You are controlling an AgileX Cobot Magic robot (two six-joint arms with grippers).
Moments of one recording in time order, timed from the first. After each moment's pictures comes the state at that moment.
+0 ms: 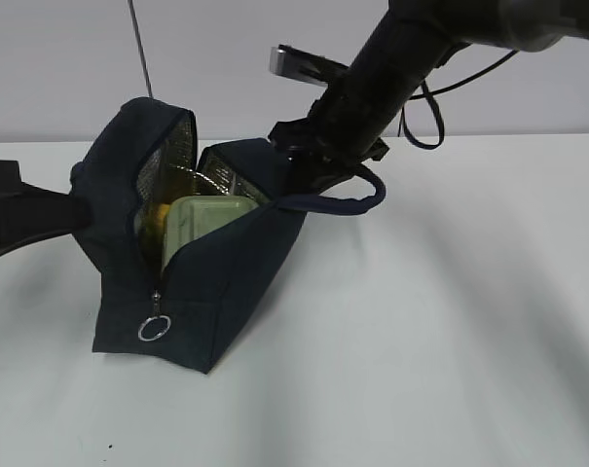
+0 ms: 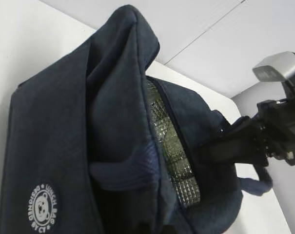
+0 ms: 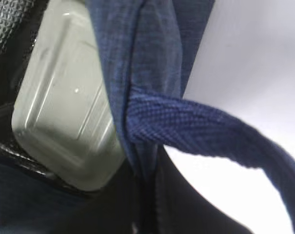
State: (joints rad) left arm 0.02 1.27 -0.55 -1.58 0.75 1.25; right arm 0.32 2.17 -1.92 0.57 1.21 -0.40
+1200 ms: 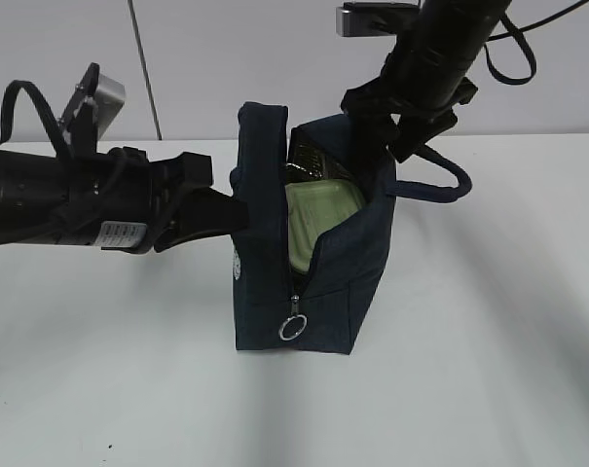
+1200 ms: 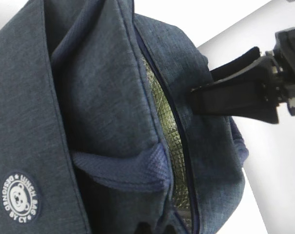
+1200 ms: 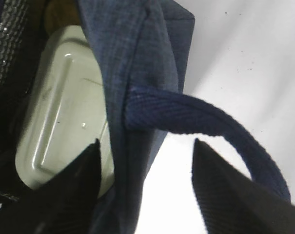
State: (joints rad) left arm -0.38 1.56 -0.78 -1.75 0.63 1.25; right arm 0.28 2.05 -1.92 0.24 1.25 -0.25
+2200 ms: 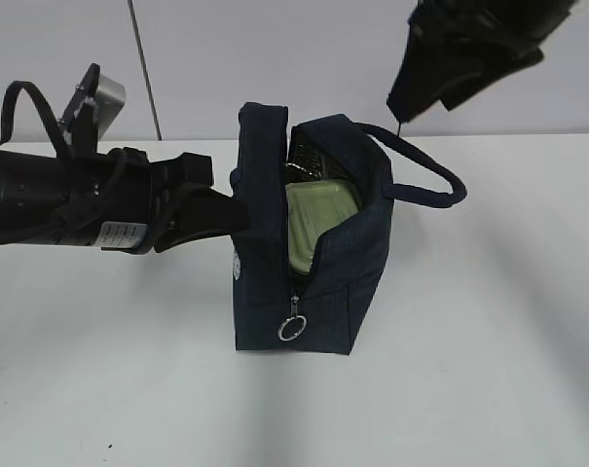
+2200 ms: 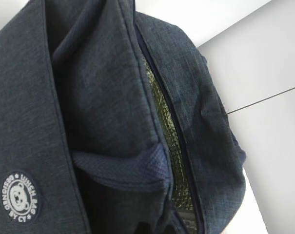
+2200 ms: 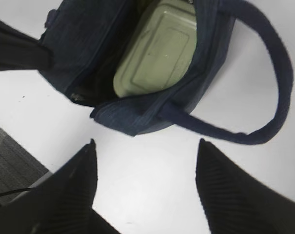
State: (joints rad) left arm -0.38 1.57 -0.78 -1.75 0.63 1.25; right arm 0.28 1.60 -1.59 0.34 1.23 -0.36
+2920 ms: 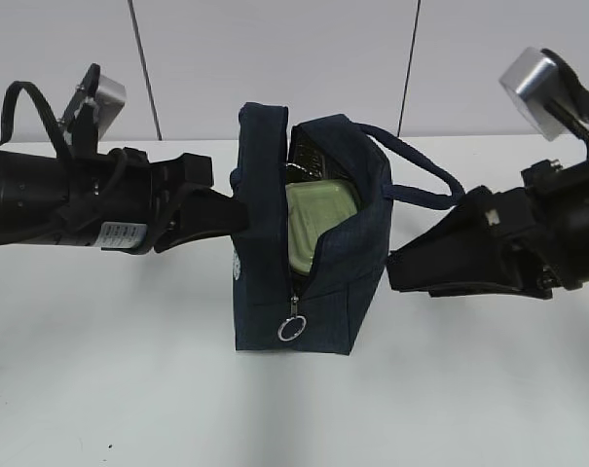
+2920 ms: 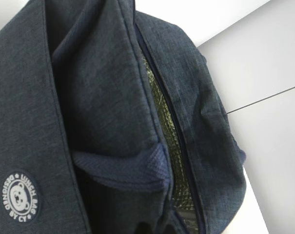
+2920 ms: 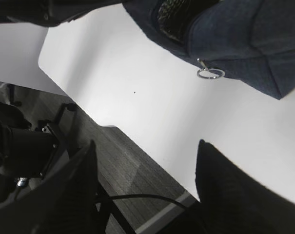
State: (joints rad) left arm -0.38 1.57 -0.78 -1.75 0.63 1.25; right arm 0.12 1.31 -0.78 1.13 0.99 -0.86
